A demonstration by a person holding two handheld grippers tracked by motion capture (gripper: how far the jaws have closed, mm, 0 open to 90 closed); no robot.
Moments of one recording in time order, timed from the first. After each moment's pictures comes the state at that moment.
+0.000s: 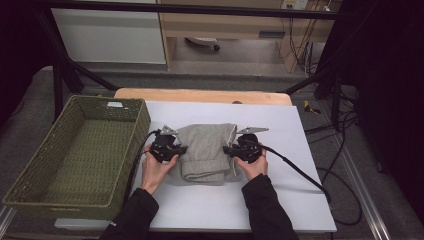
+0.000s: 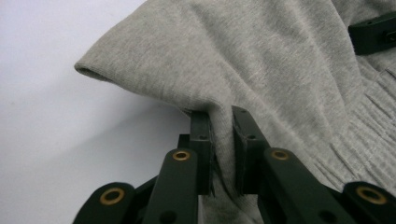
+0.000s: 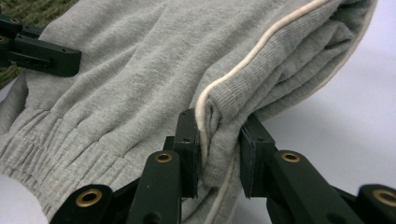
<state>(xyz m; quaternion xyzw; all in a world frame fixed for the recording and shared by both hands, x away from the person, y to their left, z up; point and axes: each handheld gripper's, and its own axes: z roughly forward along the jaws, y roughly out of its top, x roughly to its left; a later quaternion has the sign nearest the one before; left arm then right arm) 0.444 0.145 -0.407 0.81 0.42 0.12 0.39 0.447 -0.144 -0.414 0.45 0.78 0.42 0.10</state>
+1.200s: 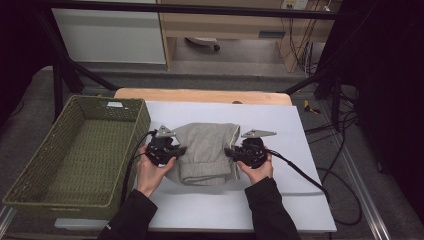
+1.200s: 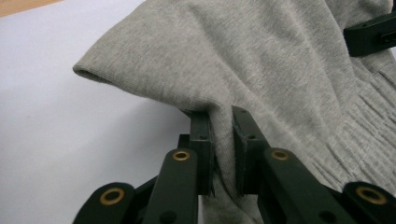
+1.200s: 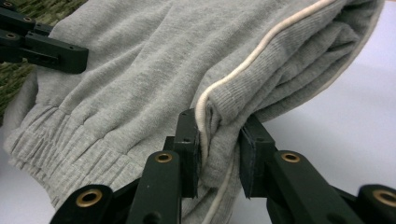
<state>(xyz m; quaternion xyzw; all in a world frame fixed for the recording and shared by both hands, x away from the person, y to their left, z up) 0.418 0.148 -0.378 0.81 0.40 0.13 0.40 0.417 -0.149 -0.390 0.44 0.77 0.44 0.11</state>
